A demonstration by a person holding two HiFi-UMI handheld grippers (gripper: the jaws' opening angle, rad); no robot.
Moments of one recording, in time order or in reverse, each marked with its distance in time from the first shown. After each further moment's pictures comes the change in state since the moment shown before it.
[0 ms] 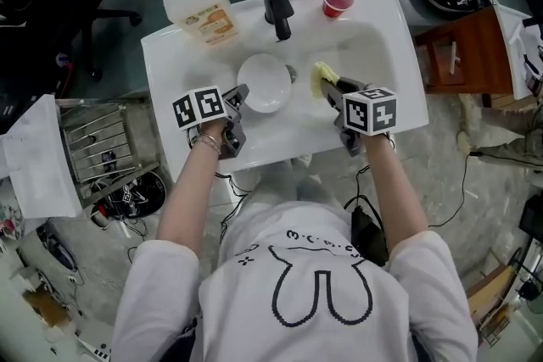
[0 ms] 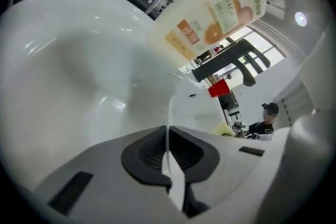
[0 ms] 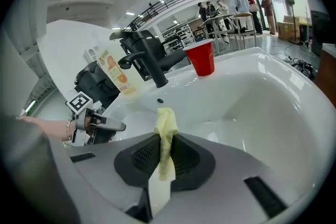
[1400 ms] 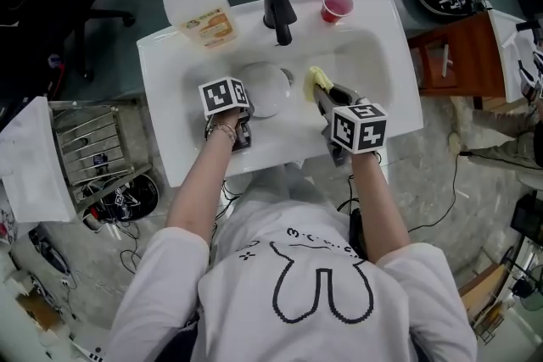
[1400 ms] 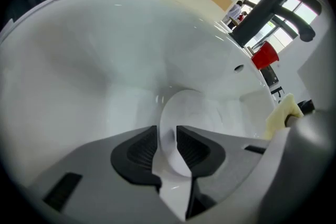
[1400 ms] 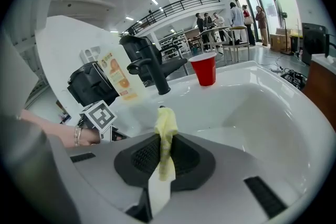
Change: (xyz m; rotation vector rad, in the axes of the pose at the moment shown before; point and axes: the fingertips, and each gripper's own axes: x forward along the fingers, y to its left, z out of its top) left arm 0.037 0.065 -0.020 0.090 0.152 0.437; right arm -0.003 0.019 0.008 -0.016 -0.091 -0.094
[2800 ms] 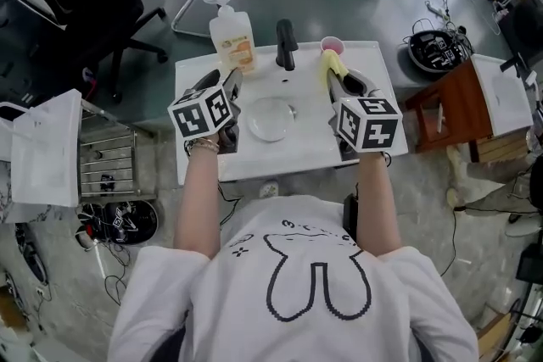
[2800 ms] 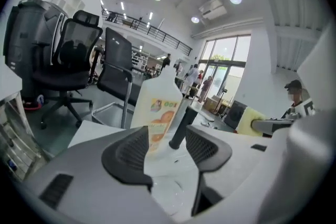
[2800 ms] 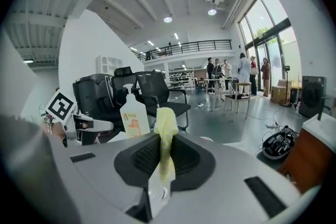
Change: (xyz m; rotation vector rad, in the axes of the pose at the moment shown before) left arm -0.265 -0.074 0.096 0.218 -0.784 -0.197; right arm -0.127 0.068 0.150 -0.278 -0.352 -0.085
